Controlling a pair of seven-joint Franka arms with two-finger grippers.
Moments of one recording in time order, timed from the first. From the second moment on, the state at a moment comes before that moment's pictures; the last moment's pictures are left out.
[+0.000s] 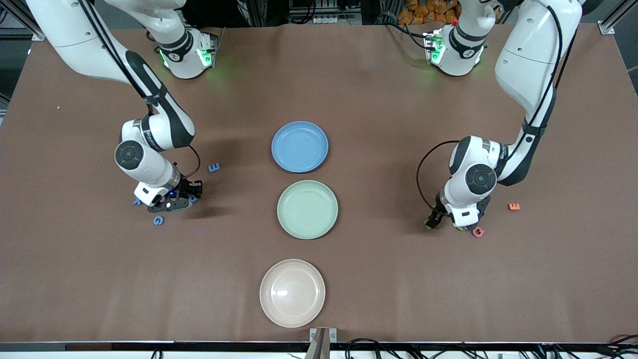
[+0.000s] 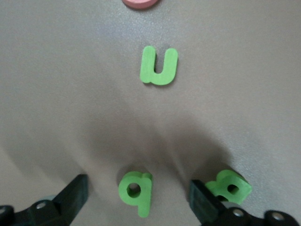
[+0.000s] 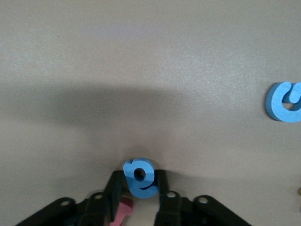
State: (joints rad) left arm -0.14 0.63 -0.12 -1.91 0.14 2.49 -1.34; right arm -0.05 0.47 0.18 -2.19 -0.12 2.65 0.07
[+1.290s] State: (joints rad) left arm -0.19 0.64 -0.12 -1.75 0.14 2.51 -1.34; right arm 0.06 0.41 0.26 -2.07 -0.12 2.43 0.32
